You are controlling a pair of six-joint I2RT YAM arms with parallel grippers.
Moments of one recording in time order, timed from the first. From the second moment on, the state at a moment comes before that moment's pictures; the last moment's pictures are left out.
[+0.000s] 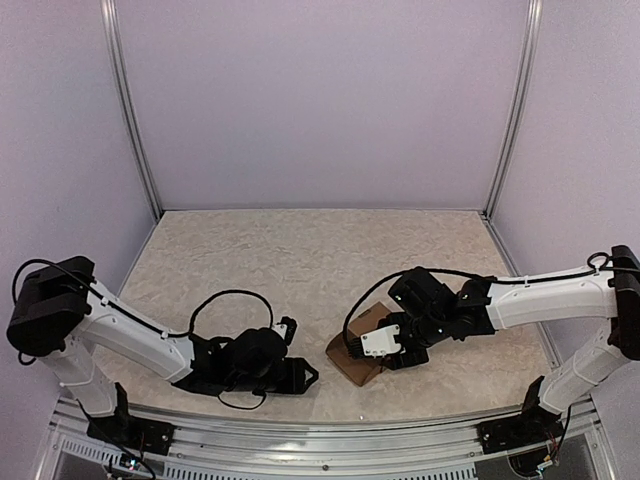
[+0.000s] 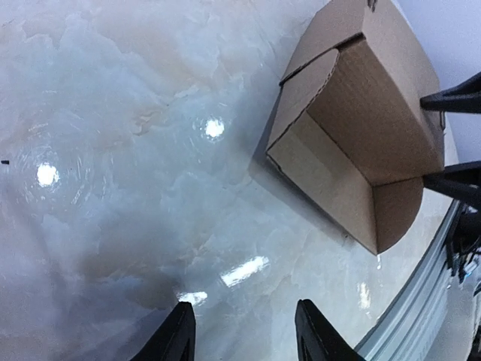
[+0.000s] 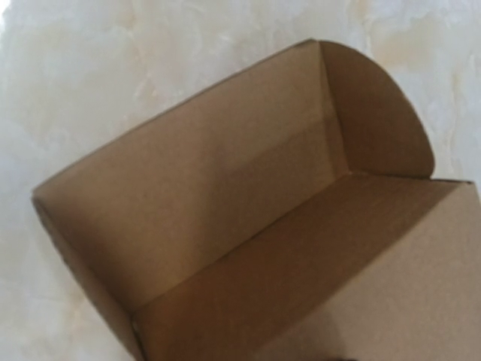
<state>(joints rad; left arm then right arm) -1.22 1.65 0.64 0.25 -0.16 -0.95 0.98 1.46 0.80 -0.35 -0.04 -0.87</state>
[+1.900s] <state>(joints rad) -1.17 1.94 0.70 0.84 -0.09 -1.24 0.98 1.51 0.83 -0.32 -0.04 -0.81</state>
